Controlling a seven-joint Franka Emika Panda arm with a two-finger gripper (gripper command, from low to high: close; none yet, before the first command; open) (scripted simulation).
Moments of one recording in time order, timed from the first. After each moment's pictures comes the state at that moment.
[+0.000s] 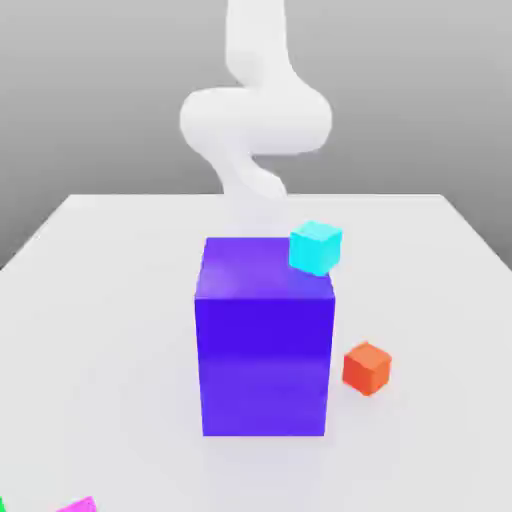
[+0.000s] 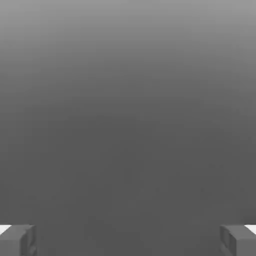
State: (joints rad) arm -0.04 -0.71 0.01 -2.29 -0.01 2.32 0.86
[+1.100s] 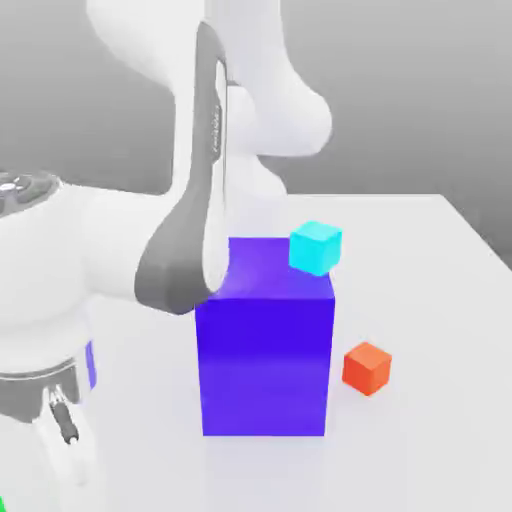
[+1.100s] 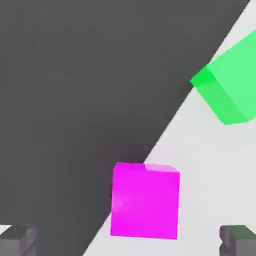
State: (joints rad) arm -0.30 0.49 -0.03 -2.13 0.03 2.63 1.47
